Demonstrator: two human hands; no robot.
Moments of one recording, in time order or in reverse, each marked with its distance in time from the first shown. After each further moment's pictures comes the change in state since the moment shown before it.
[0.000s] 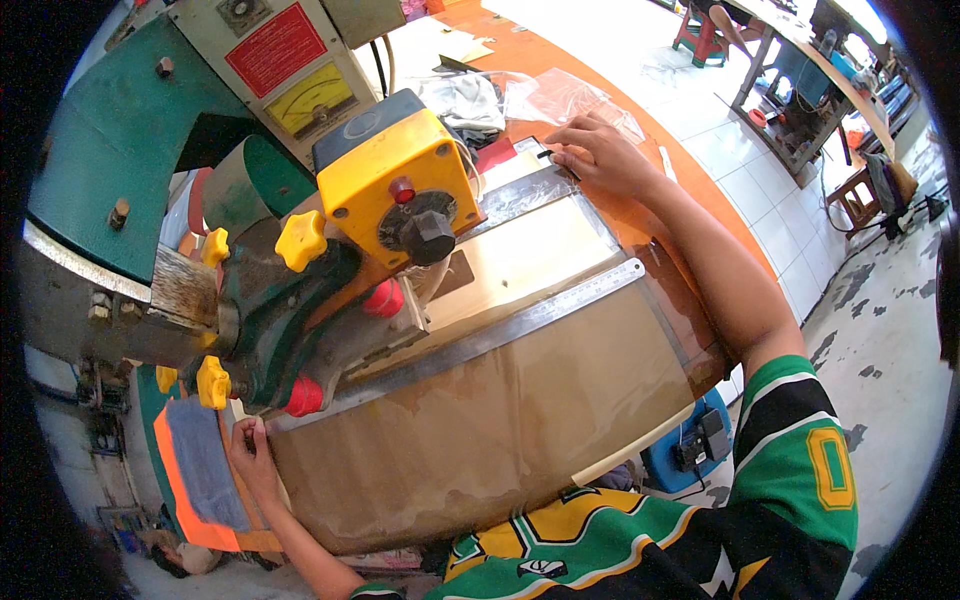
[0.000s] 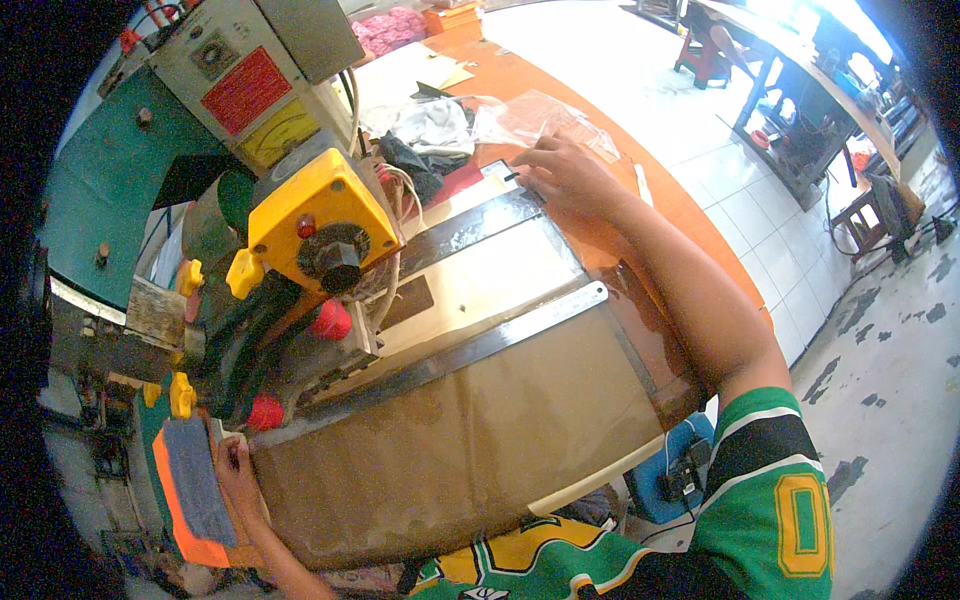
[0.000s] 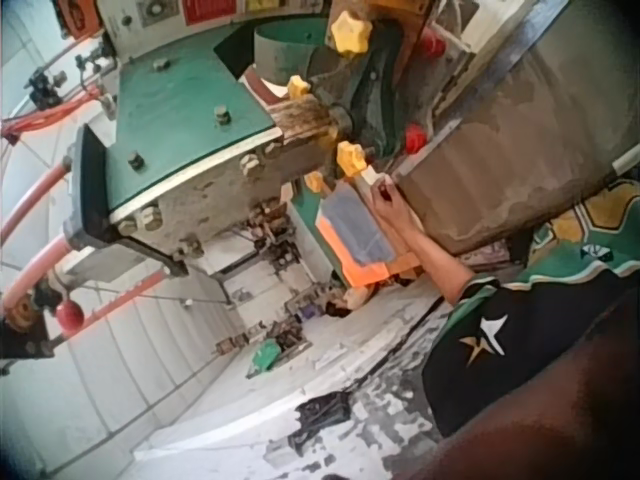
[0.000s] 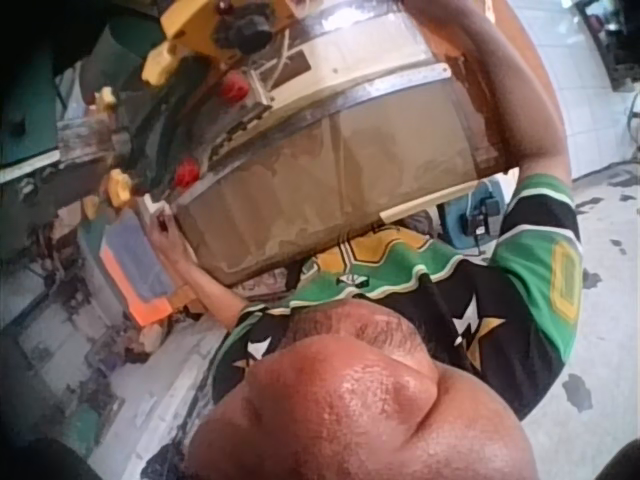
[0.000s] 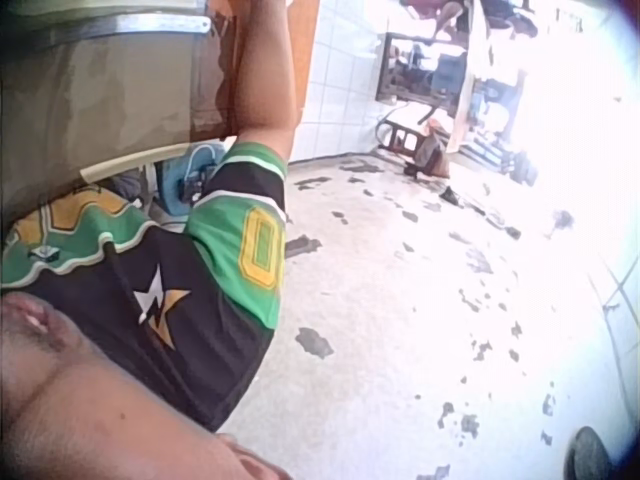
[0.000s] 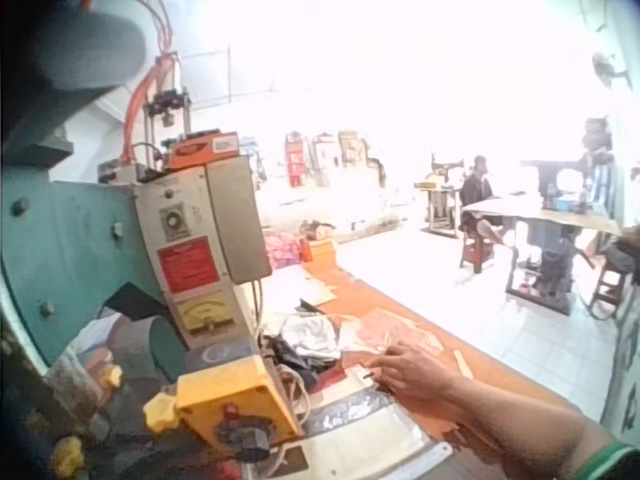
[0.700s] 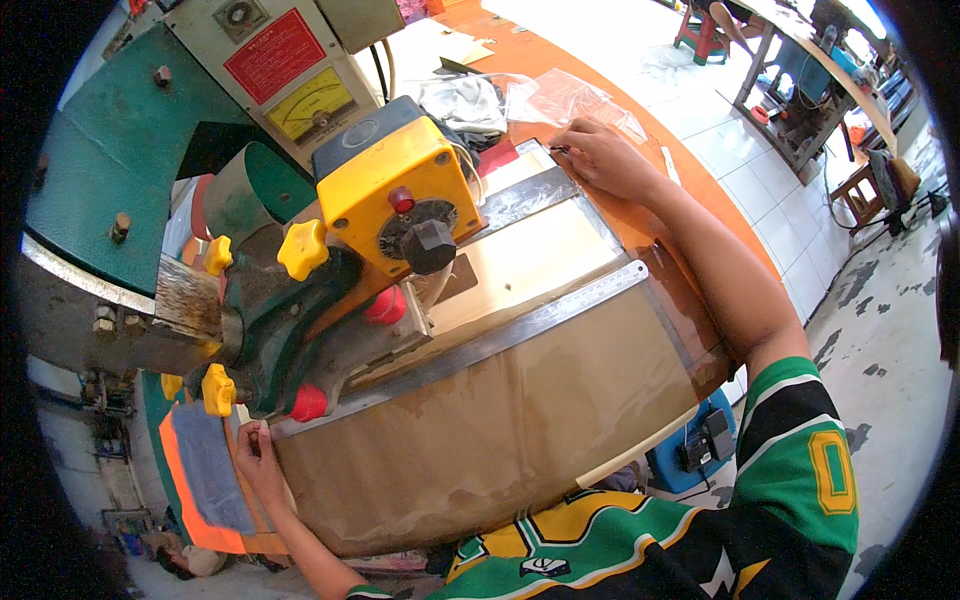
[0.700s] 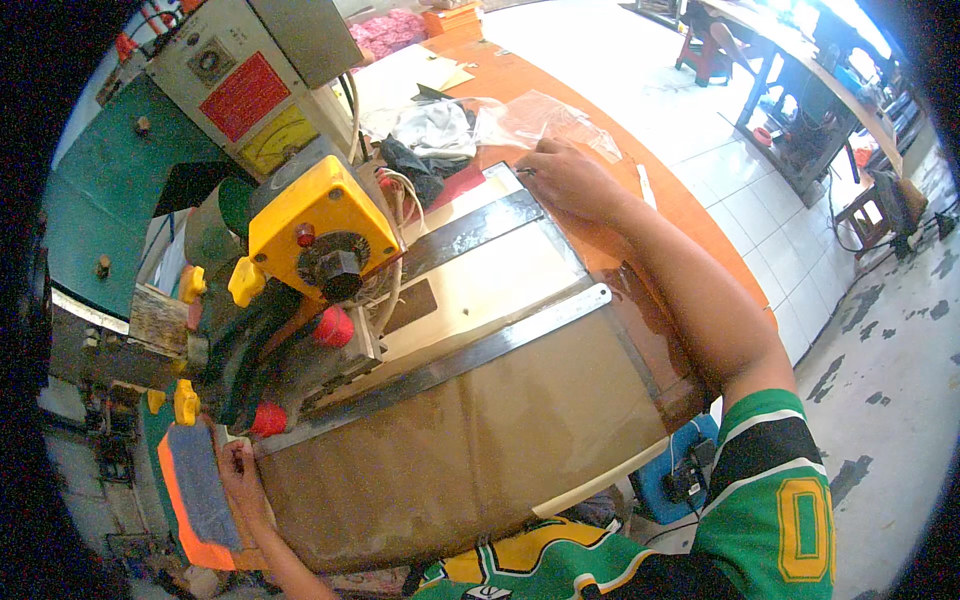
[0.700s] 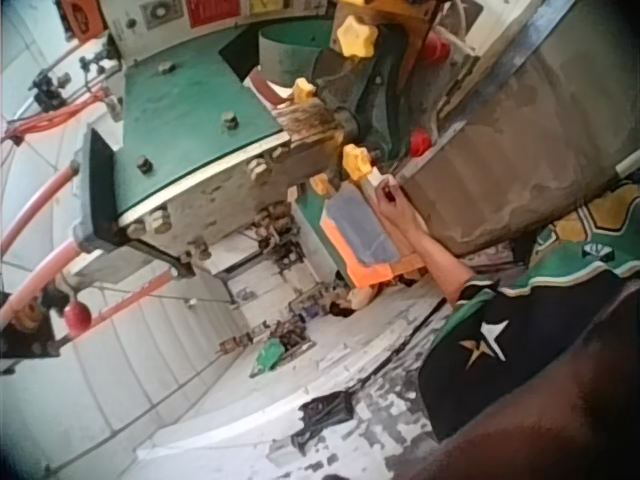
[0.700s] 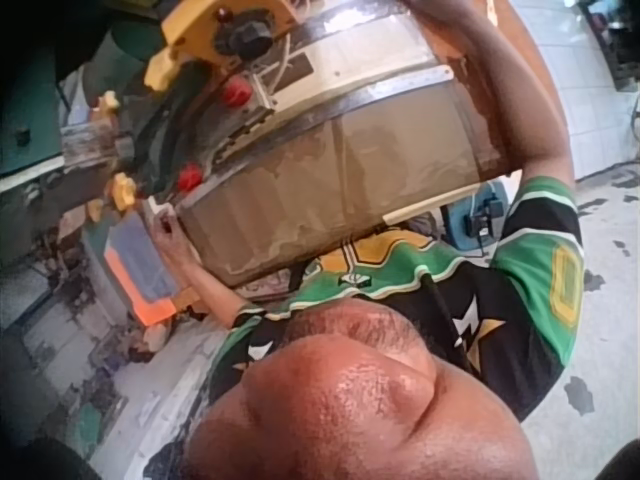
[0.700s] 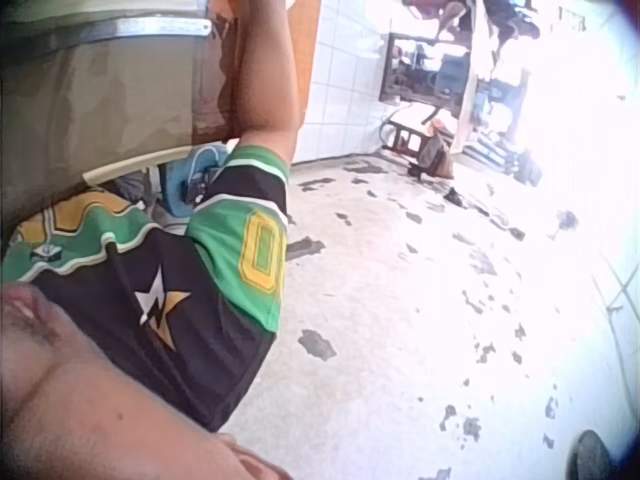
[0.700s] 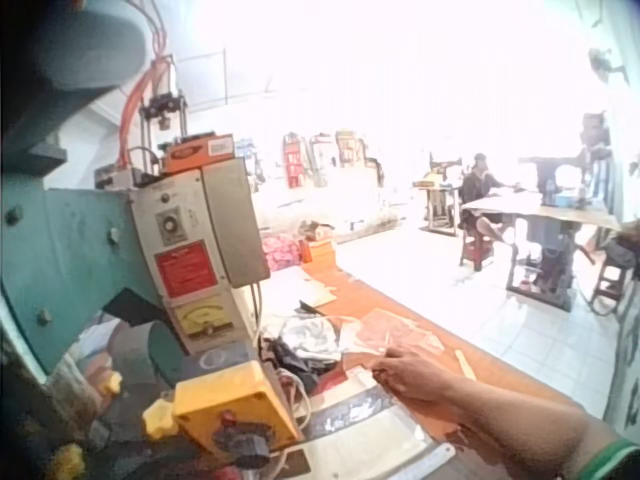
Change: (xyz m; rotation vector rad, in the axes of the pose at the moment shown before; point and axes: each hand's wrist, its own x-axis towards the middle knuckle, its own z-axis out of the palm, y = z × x) left_hand -0.003 0.010 0.004 -0.068 0.059 -0.075; right_hand 0.001 -0.003 0.001 -0.034 -0.077 0.000
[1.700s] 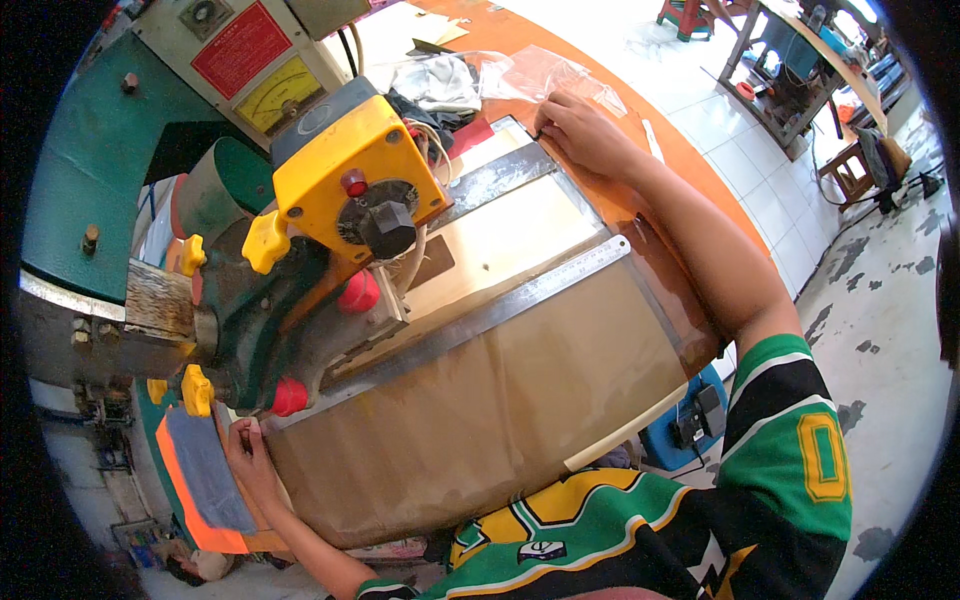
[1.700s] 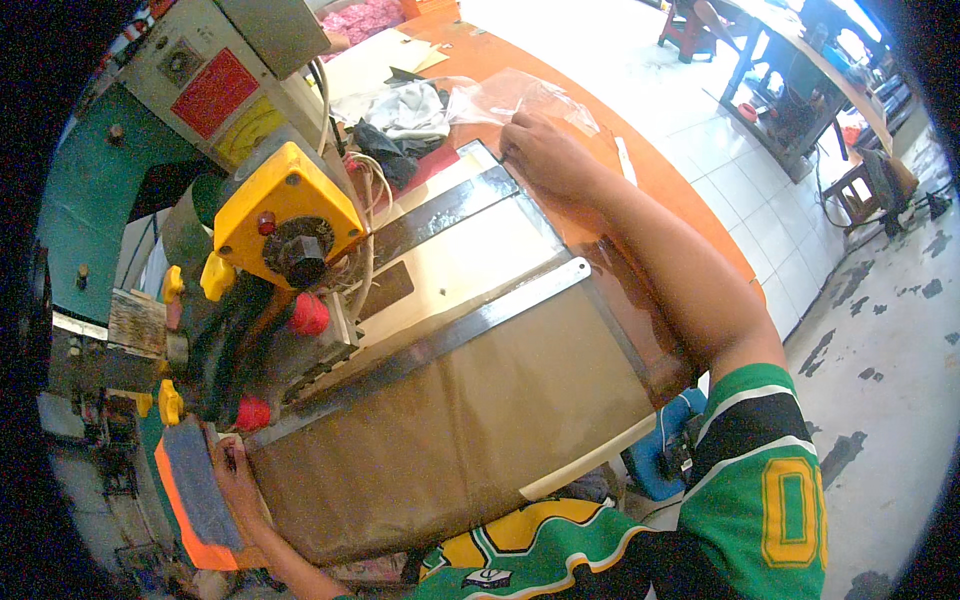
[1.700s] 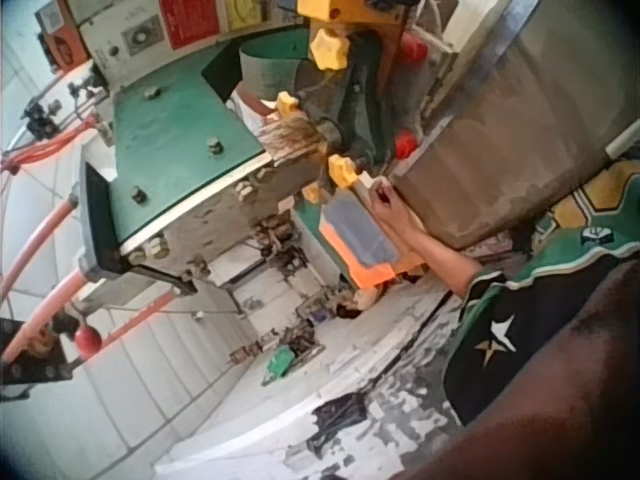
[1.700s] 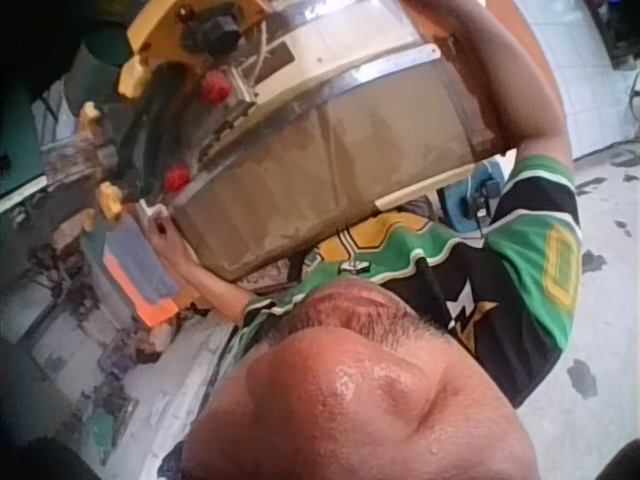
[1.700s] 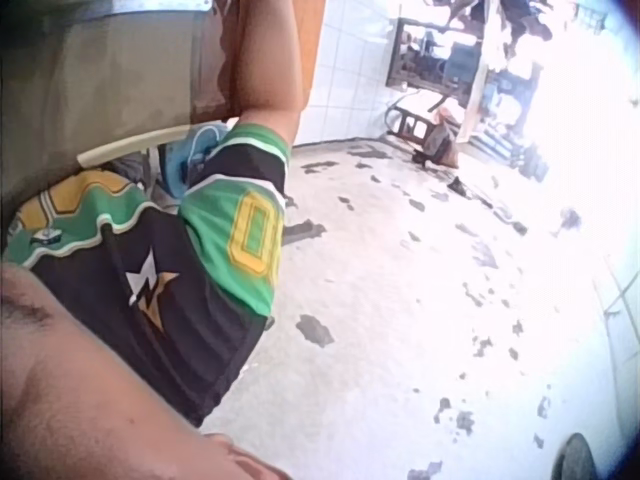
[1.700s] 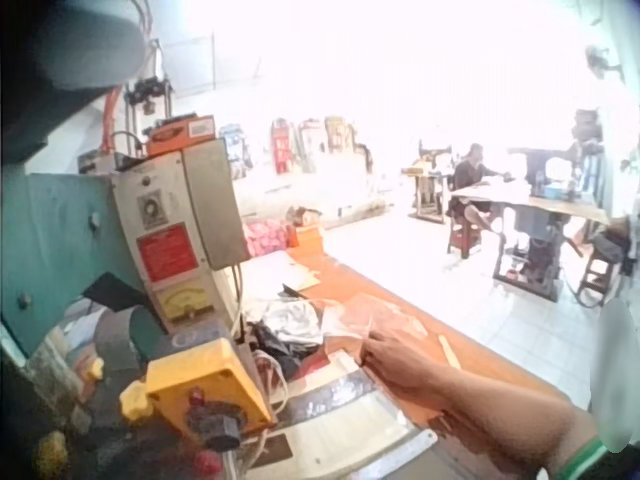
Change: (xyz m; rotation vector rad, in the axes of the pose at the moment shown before) left_hand -0.001 0.019 -0.001 0.078 -0.053 0.070; right_hand -0.005 0.006 0.005 0.016 0.043 0.027
